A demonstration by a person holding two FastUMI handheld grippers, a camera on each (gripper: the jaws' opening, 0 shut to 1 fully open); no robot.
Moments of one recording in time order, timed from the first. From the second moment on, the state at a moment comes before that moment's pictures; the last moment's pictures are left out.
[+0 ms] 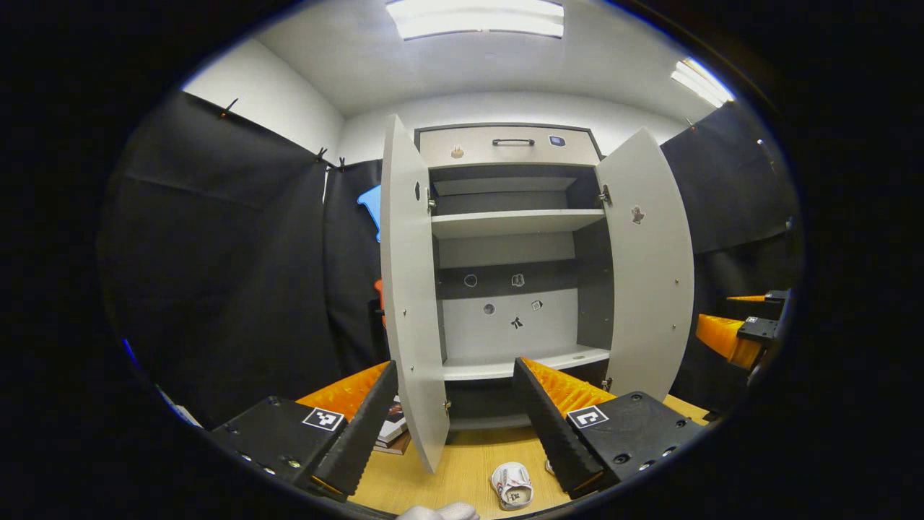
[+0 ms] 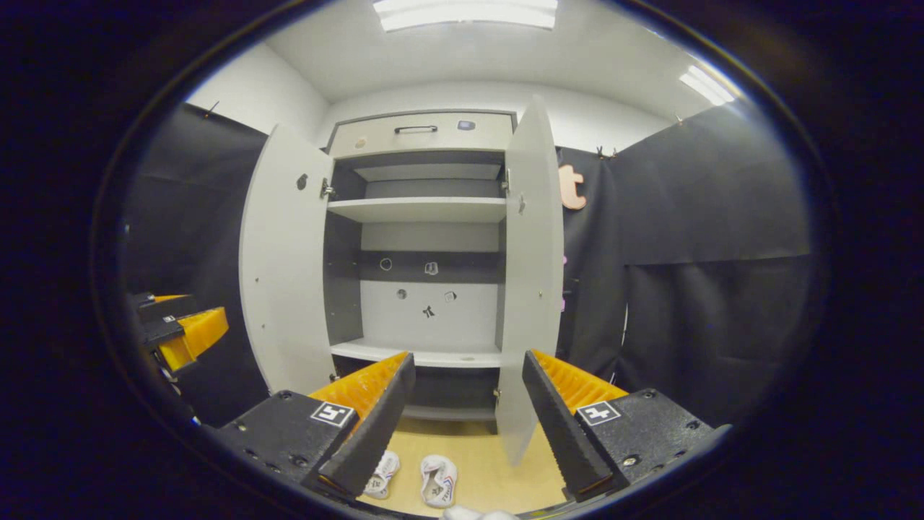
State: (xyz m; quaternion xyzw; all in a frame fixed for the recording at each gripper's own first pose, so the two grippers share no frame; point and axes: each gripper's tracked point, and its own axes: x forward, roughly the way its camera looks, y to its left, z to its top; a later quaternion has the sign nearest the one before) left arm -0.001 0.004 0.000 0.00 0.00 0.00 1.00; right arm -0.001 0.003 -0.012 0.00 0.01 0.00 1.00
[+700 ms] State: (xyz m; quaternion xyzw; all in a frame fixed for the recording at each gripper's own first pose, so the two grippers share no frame) left arm 0.007 0.009 -0.025 0.02 0.03 0.00 1.00; right arm -0.005 0.050 -0.266 0.02 0.22 0.05 0.97
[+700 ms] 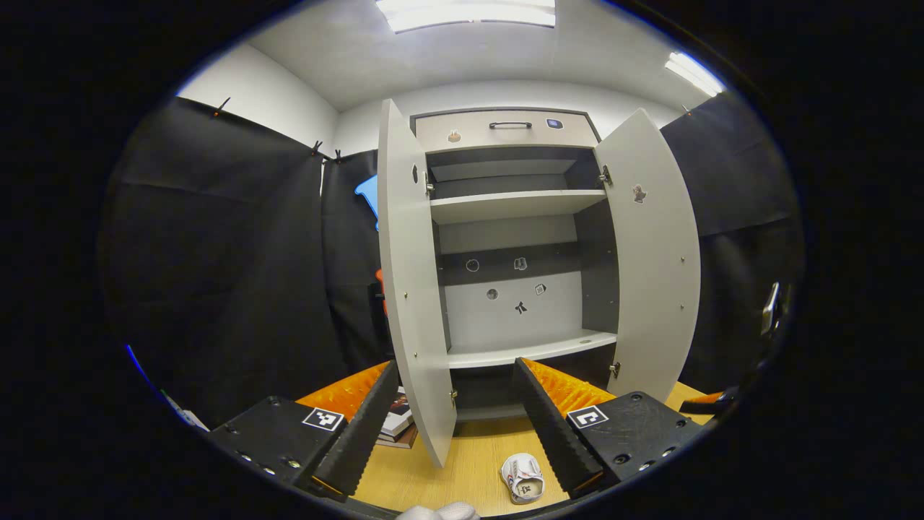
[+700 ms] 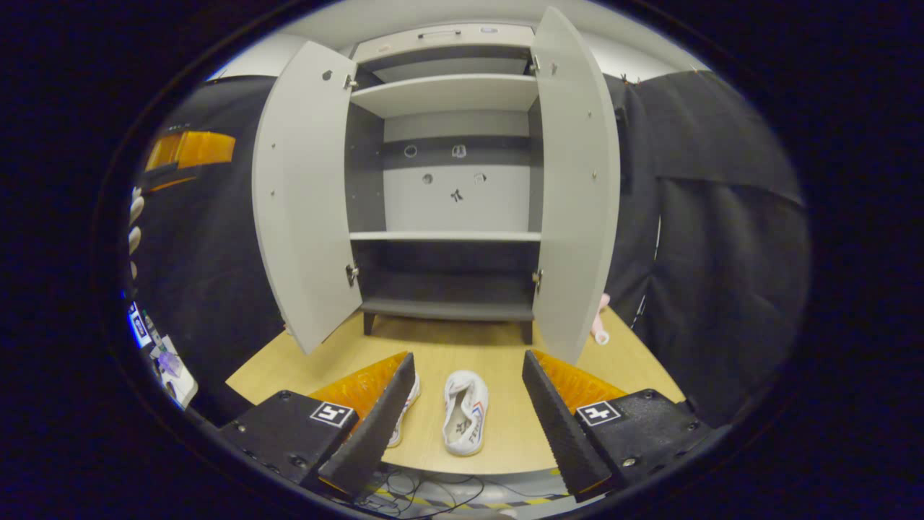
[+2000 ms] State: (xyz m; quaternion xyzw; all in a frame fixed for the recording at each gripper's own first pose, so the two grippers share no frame) left arm 0.055 0.052 -0.070 0.03 0.08 0.06 0.99; right arm 0.130 0.109 -0.513 0.04 0.40 0.04 0.91
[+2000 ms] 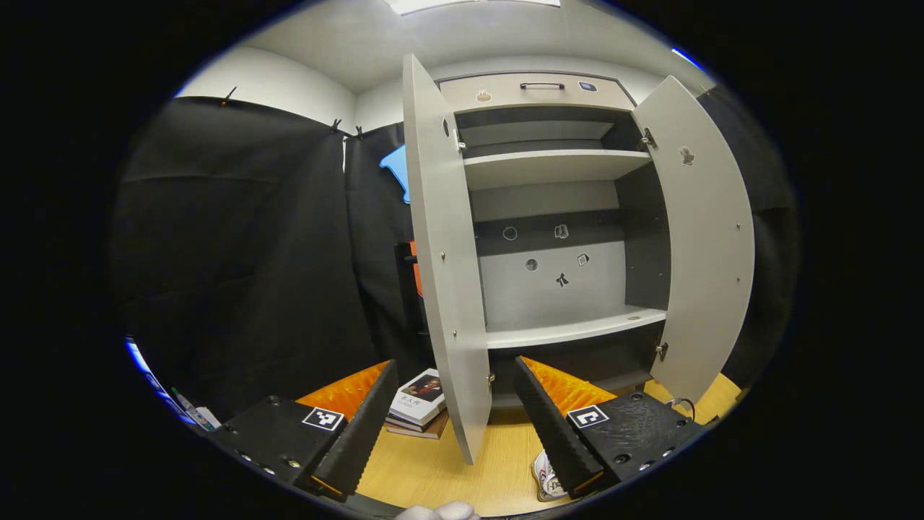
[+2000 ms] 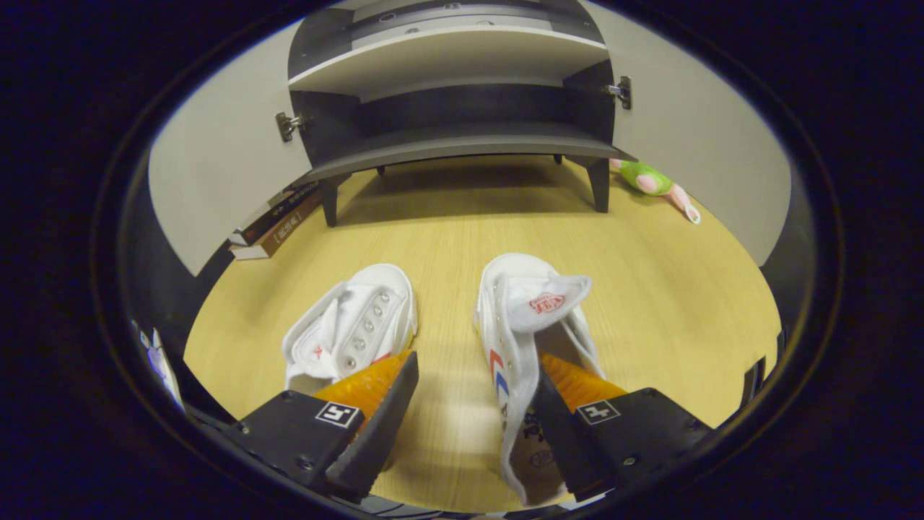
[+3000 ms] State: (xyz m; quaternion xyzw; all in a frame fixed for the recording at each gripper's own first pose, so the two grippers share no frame) left arm 0.058 0.043 -0.095 0.03 0.10 0.04 0.99; right arm 0.151 0.091 -0.469 0.04 0.35 0.05 0.93
